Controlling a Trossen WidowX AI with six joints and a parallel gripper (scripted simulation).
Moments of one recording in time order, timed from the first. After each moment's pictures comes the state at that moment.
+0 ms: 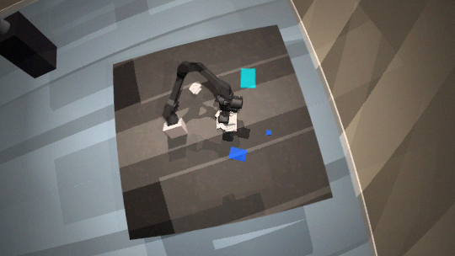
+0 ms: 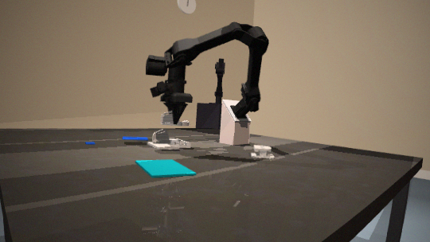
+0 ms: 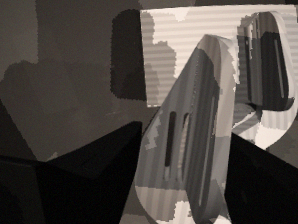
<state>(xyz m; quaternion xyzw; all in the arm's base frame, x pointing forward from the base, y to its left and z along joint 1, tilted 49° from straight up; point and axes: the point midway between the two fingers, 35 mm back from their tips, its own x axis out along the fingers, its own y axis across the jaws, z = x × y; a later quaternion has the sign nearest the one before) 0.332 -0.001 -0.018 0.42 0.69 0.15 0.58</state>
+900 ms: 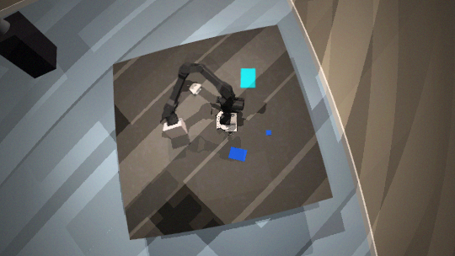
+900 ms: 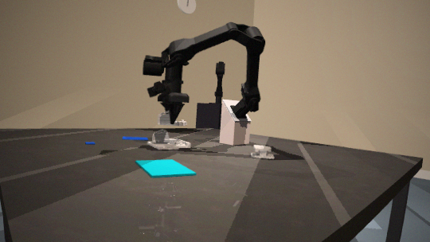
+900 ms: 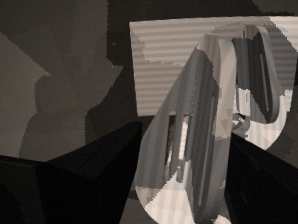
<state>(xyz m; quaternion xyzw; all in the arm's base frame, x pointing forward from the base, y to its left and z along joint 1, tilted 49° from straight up) 0.337 -0.007 -0.026 0.42 0.68 0.16 0.58</state>
